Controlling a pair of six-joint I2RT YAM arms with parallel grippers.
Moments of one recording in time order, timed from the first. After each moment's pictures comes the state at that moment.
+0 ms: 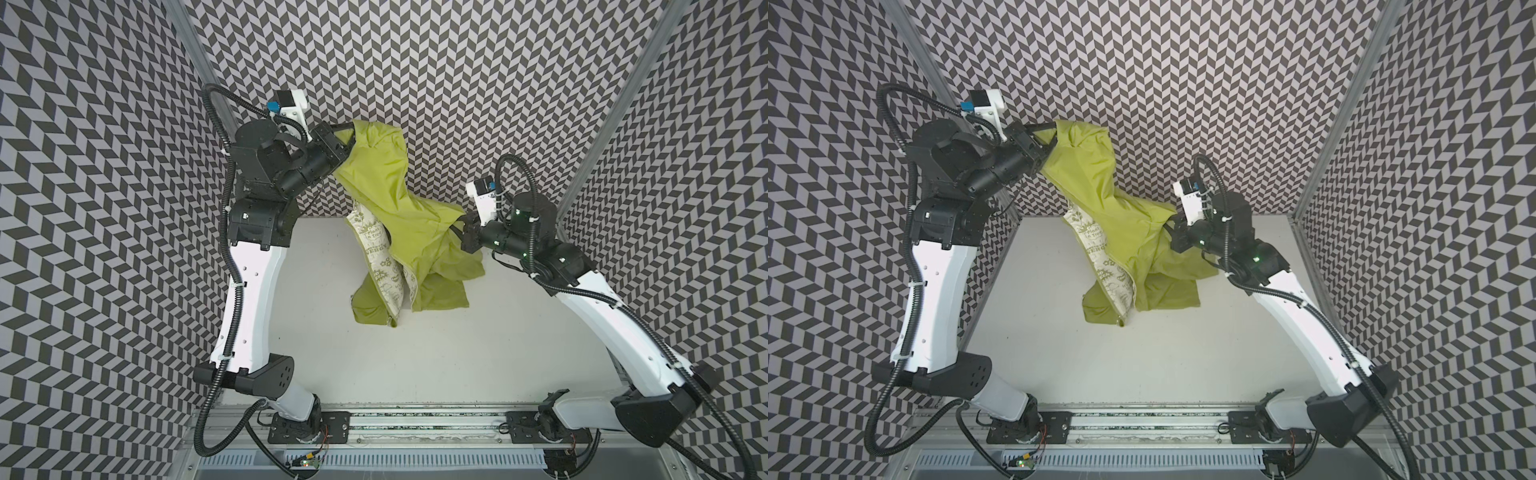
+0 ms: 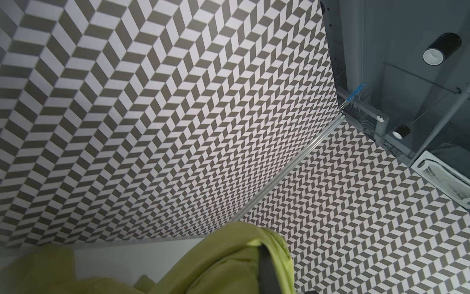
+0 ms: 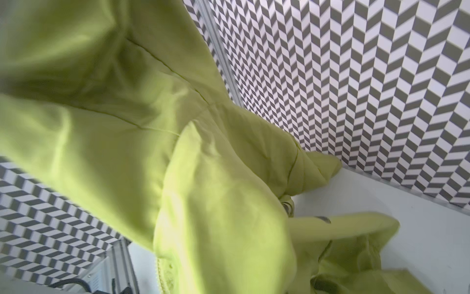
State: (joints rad) left arm -0.16 1.58 2.24 -0.42 0.51 -0.79; right arm 0.47 1.36 1.58 -0.33 -0.36 0.27
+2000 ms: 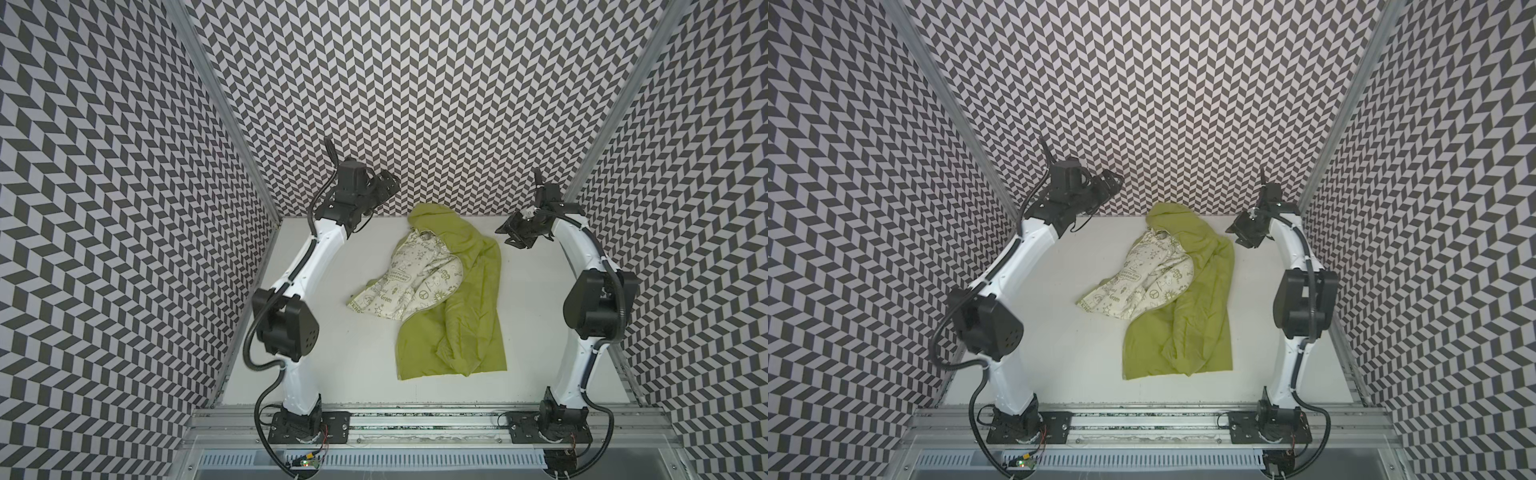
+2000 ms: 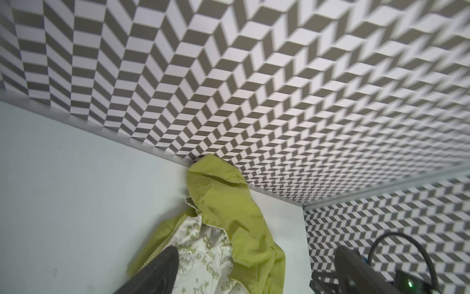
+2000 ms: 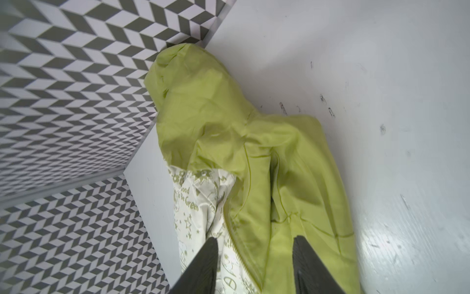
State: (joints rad) left arm -0.32 1.78 1.87 -0.38 0.24 -0.73; right arm -0.09 2.00 1.93 -0.86 -0.43 0.66
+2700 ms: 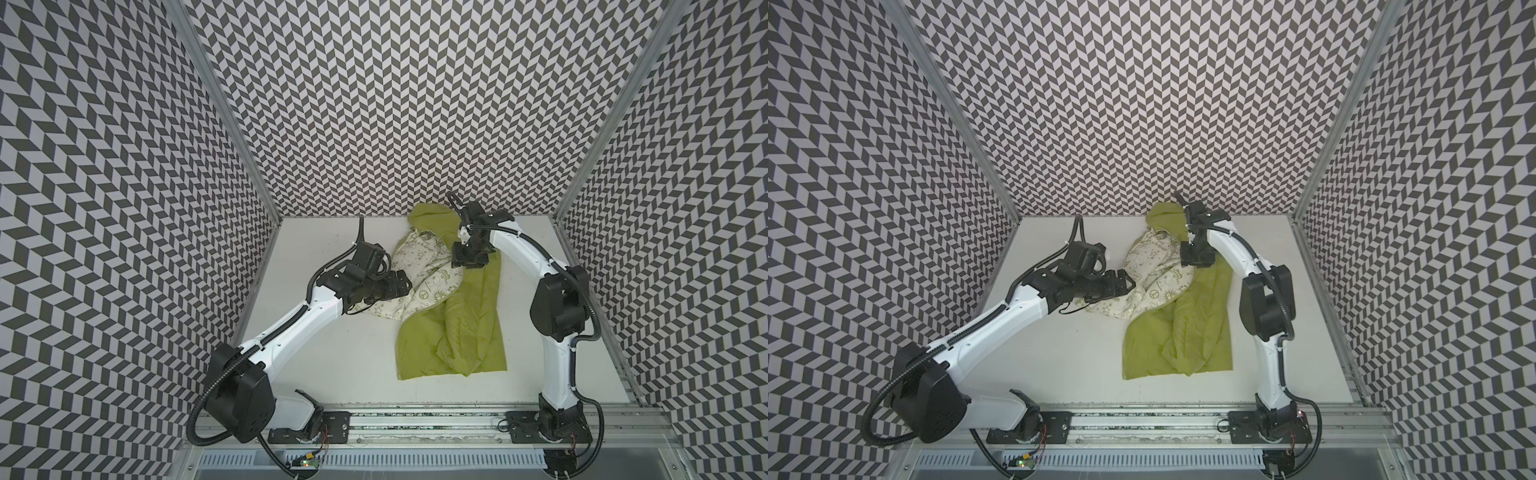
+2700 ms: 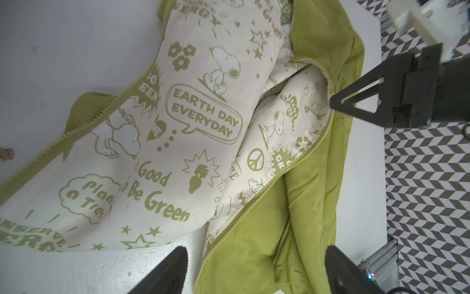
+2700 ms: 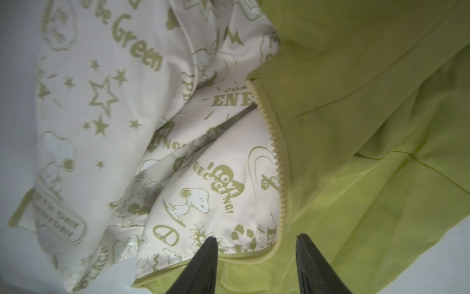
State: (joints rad) left arm -0.52 1.40 1.13 -0.55 0.32 -0.62; right arm 0.30 2.12 1.95 -1.06 -0.10 0.38
